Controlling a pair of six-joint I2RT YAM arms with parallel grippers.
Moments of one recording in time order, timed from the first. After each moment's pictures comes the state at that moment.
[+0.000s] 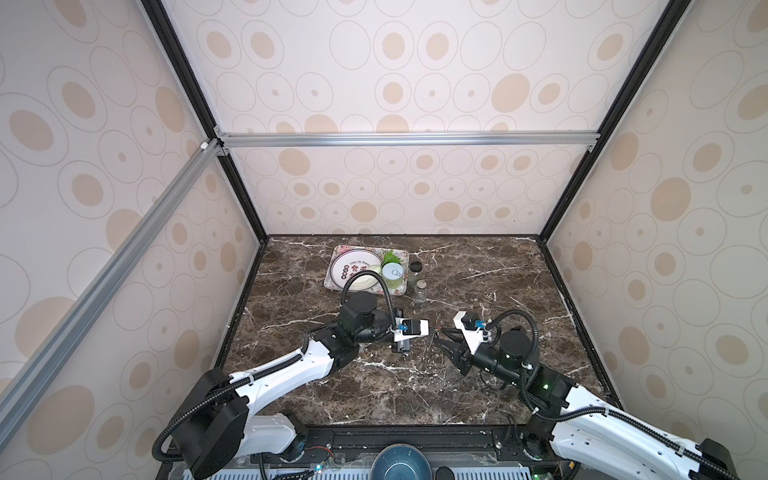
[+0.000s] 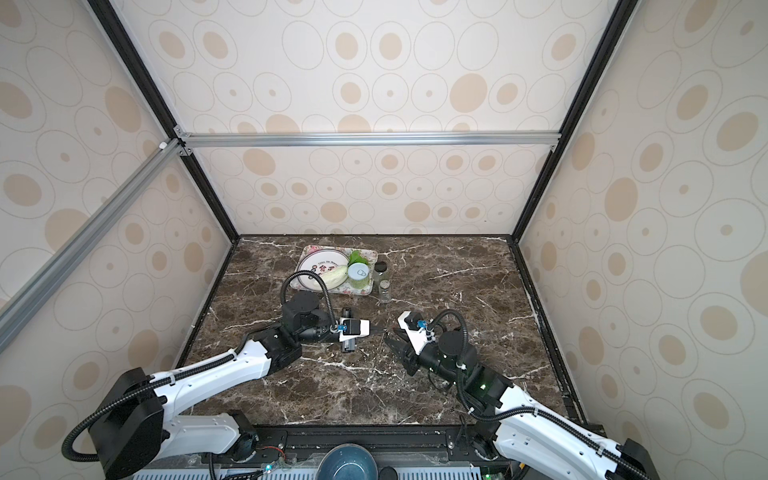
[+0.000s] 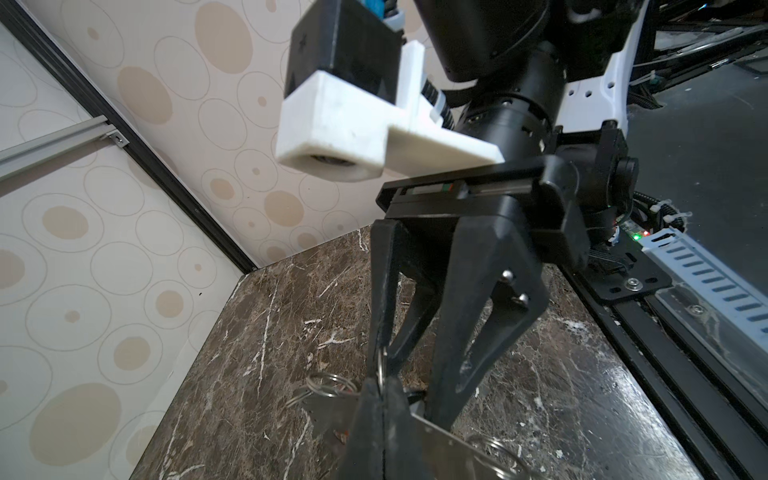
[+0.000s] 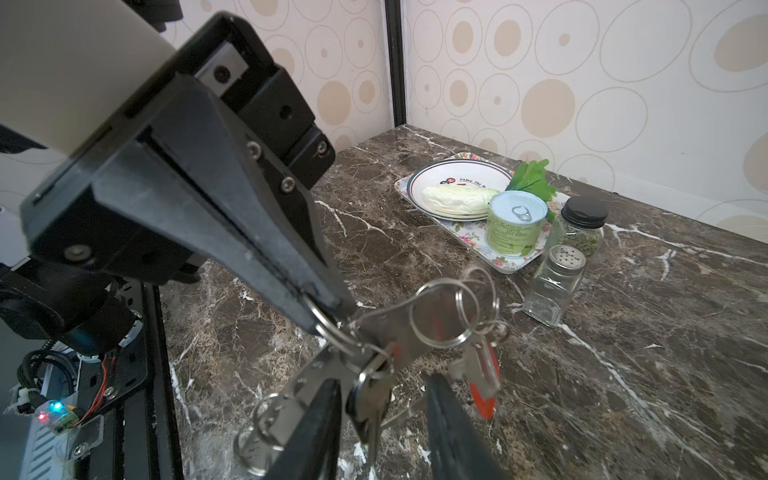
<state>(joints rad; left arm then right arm) -0.76 1.27 0.73 0.34 0.72 0.58 0.80 0.73 0.41 0.09 -0.12 0.07</state>
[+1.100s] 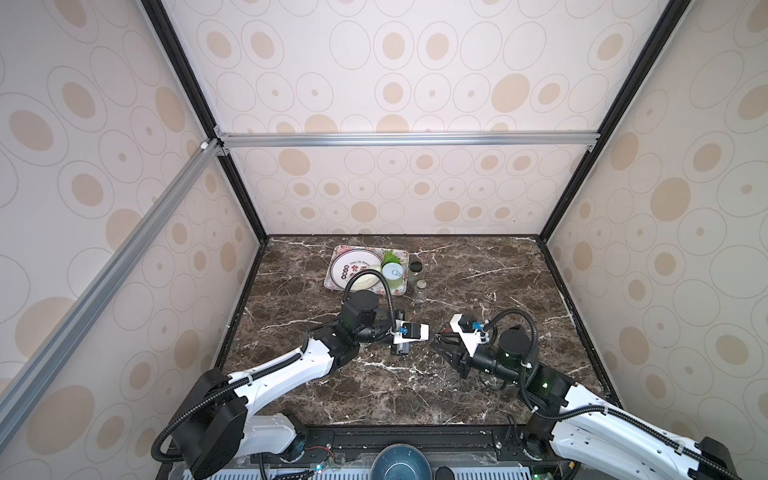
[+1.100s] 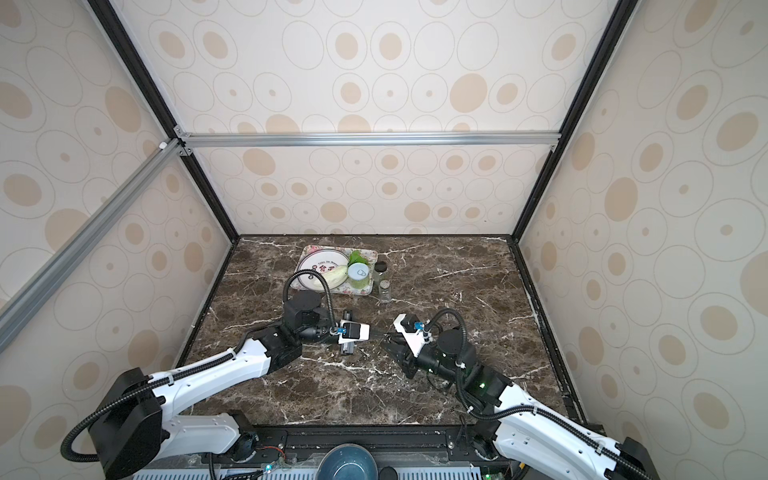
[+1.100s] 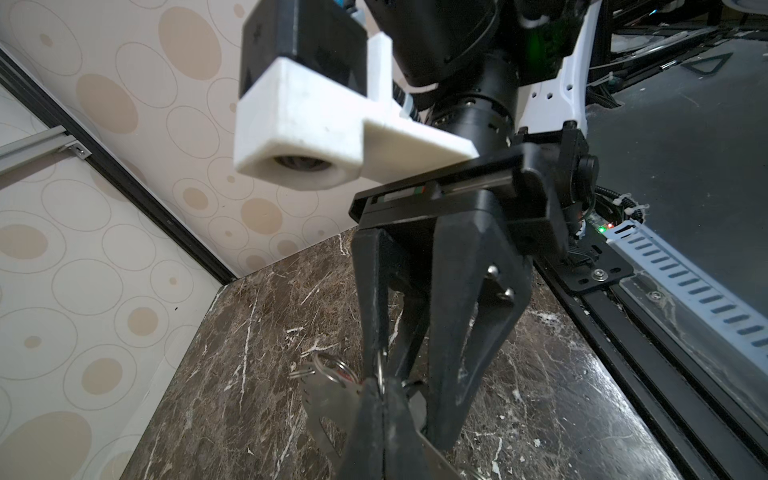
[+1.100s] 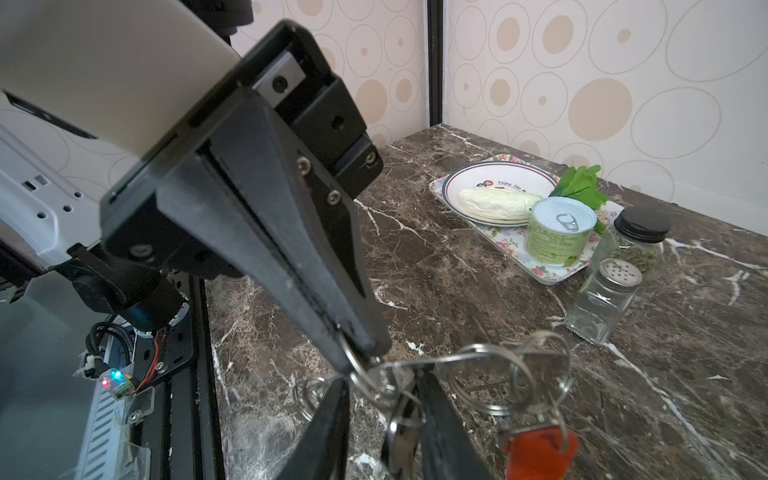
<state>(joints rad) -0.77 1.27 0.75 0.27 0.78 0.63 0.80 0.74 0.42 0.09 -0.23 0.07</state>
